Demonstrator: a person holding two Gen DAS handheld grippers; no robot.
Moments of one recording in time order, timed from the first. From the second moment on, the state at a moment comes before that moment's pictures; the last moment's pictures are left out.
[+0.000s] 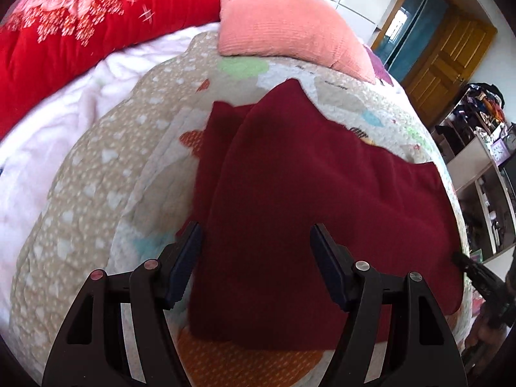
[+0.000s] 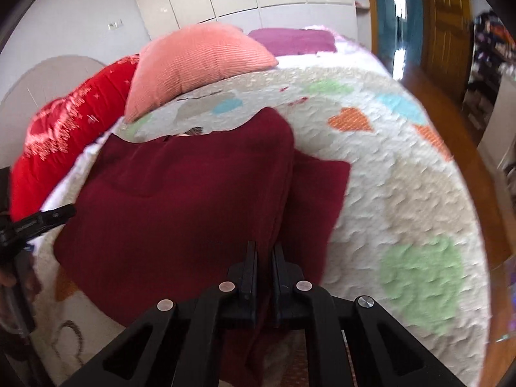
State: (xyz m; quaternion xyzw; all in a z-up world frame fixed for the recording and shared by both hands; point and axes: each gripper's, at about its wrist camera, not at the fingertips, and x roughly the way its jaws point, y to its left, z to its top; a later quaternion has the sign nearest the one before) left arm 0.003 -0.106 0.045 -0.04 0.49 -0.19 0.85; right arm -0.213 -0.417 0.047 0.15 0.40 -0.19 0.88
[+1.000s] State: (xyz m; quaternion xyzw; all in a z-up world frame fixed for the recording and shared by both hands) left arm -0.053 -0.076 0.056 -0.04 0.48 -0.16 0.86; right arm -0.232 -0.336 0.086 0.15 0.40 -0.13 0.90
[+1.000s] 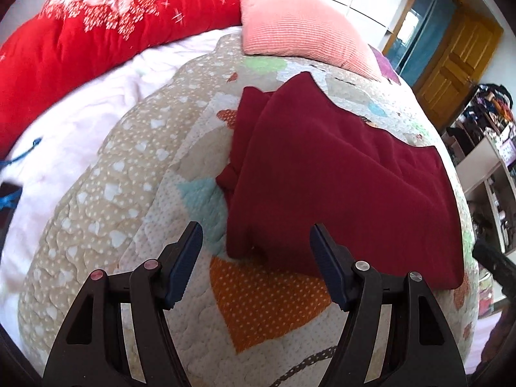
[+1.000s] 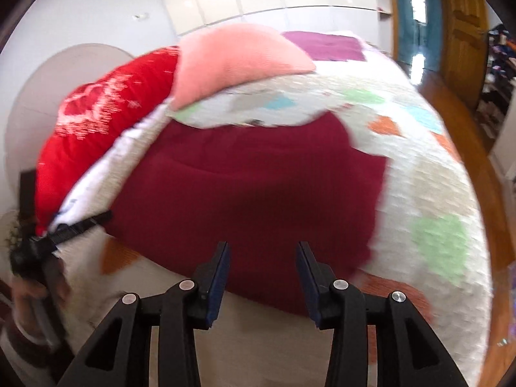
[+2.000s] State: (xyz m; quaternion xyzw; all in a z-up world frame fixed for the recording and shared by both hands) left arm 0.011 -0.059 0.020 -0.10 0.47 -0.18 0.86; right arm 0.093 -0.267 0.029 0.14 0.48 -0.08 0.86
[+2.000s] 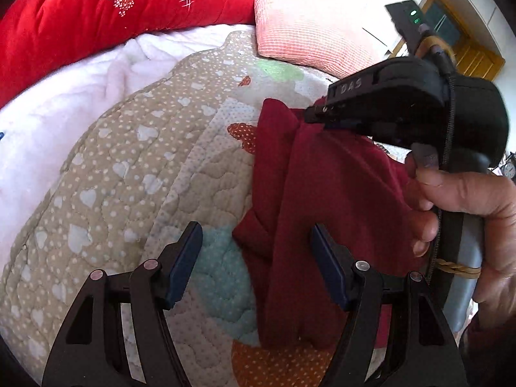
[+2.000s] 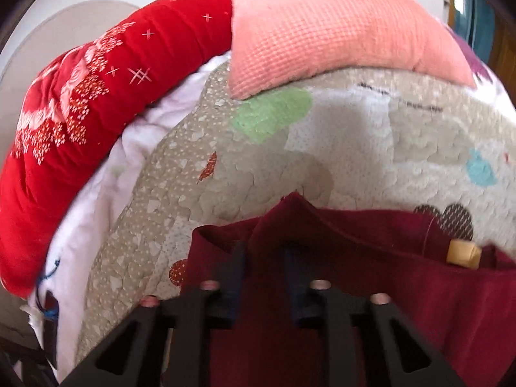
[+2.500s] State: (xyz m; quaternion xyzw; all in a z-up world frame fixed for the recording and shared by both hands) left arm 0.012 -0.054 0.022 -0.10 0.46 -0.17 0.87; right arm 0.098 -0.252 0.032 0.16 0.45 -0.01 0.88
